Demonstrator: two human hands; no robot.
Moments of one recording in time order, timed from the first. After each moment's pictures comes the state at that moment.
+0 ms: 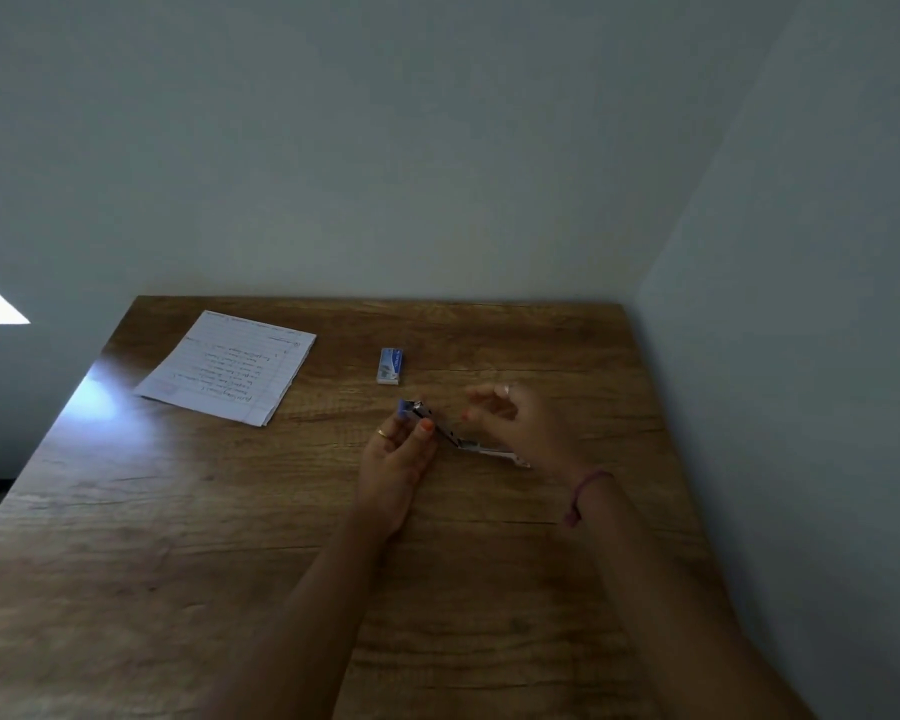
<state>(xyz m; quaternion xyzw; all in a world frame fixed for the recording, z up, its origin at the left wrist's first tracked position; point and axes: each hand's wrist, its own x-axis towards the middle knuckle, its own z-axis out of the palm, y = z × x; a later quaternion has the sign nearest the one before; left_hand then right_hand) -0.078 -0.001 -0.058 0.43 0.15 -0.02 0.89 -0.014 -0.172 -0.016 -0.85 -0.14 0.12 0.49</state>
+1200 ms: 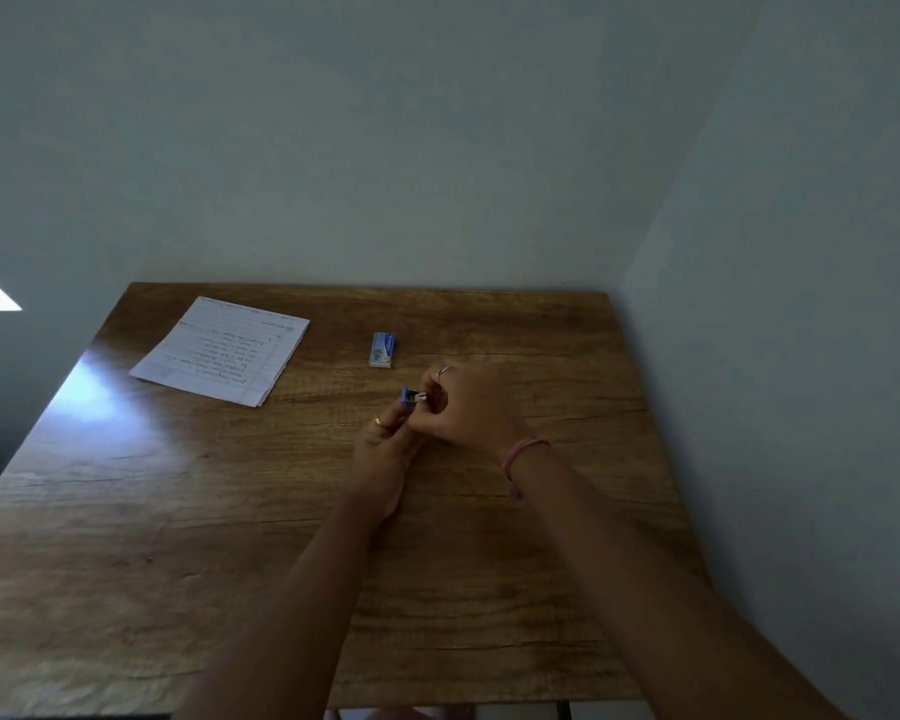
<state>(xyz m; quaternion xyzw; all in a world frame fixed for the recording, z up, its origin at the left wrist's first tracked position) -0.091 -0.003 -0.061 0.47 0.11 -0.02 0.88 -0.032 -0.125 0.004 -0.91 -0.29 -0.01 0.29</state>
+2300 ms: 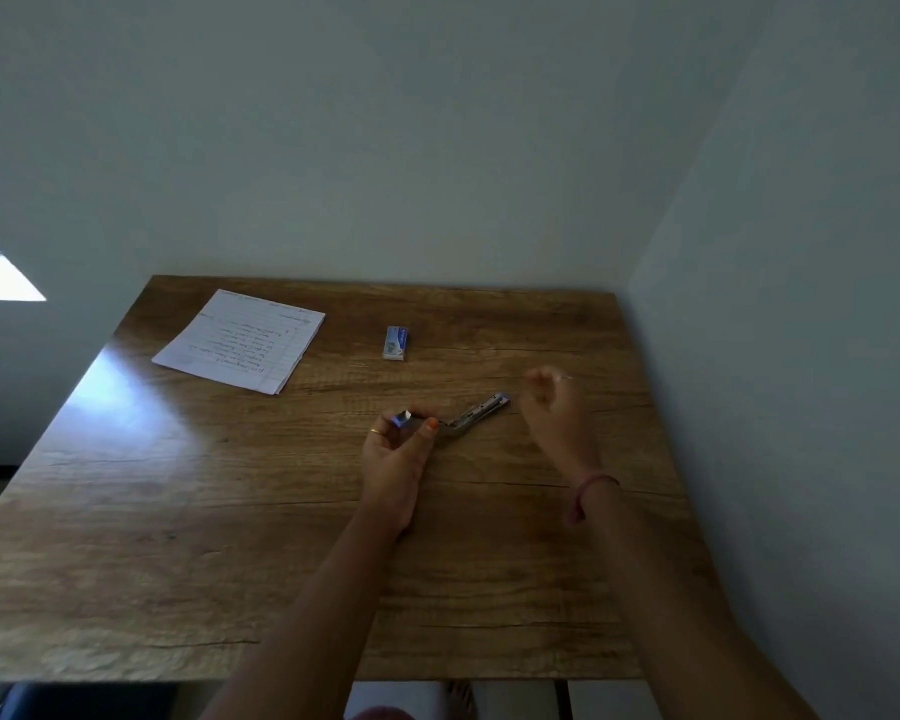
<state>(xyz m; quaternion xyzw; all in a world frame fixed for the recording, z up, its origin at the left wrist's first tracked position) -0.119 -0.009 -0.062 0.47 0.17 0.04 0.87 -0.050 -0.190 -0.026 -0.88 -0.01 -0.03 0.48</state>
